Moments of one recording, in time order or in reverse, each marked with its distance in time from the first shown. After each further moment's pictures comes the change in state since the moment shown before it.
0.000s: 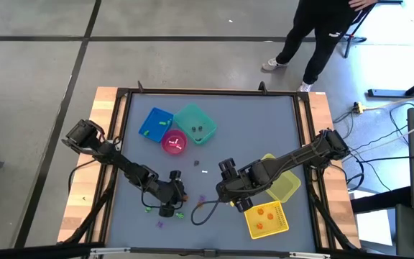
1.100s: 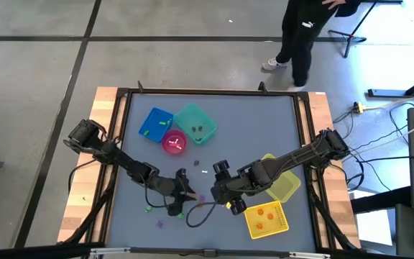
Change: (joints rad) left arm 0.050 0.005 -0.002 0.285 -0.002 -0.111; right arm 0.000 0.000 0.000 0.150 0.000 -0.032
